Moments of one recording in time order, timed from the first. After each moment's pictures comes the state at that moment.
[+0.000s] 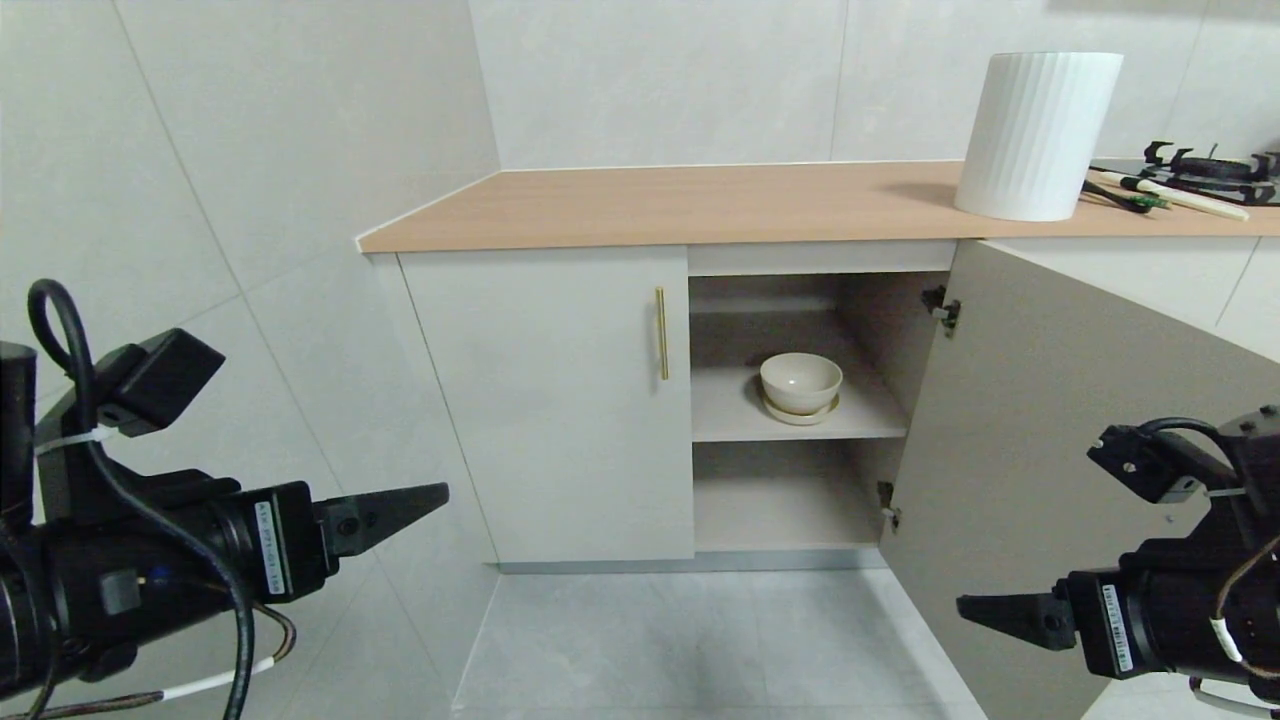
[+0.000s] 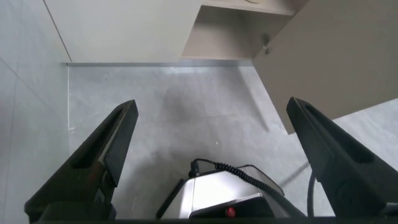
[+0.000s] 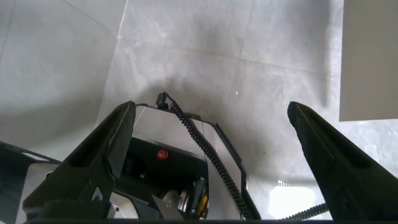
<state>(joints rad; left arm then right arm) -0.40 1.19 -0.70 -0.02 0.02 -0.40 0.48 1.30 -0.63 0.04 0.02 0.33</state>
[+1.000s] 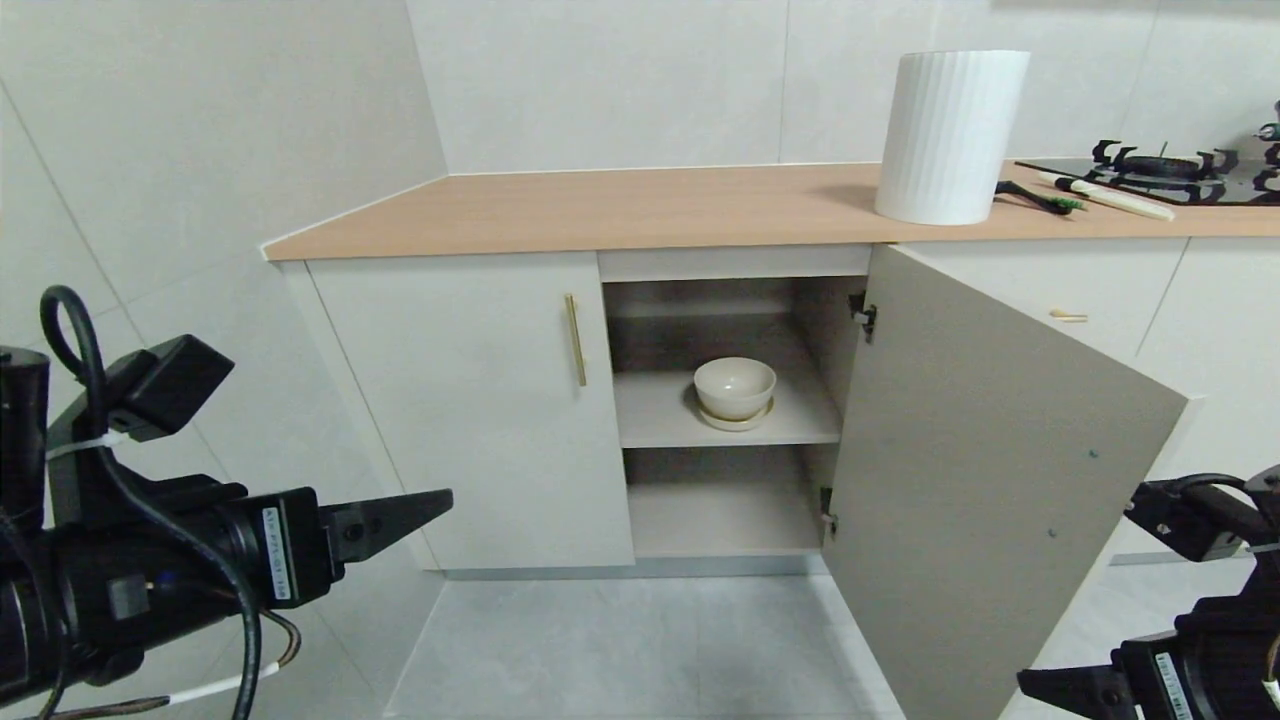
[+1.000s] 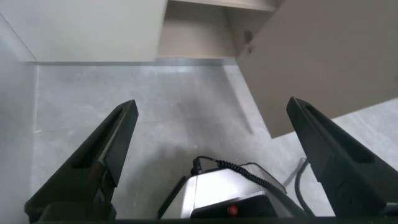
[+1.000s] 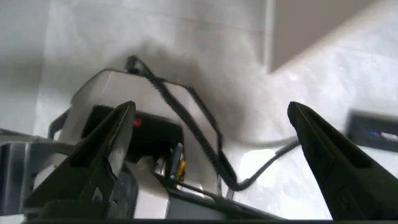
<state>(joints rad) -0.40 1.19 -0.69 -0.02 0.02 -0.40 0.46 1.25 -0.61 0.25 -0.04 0.29</state>
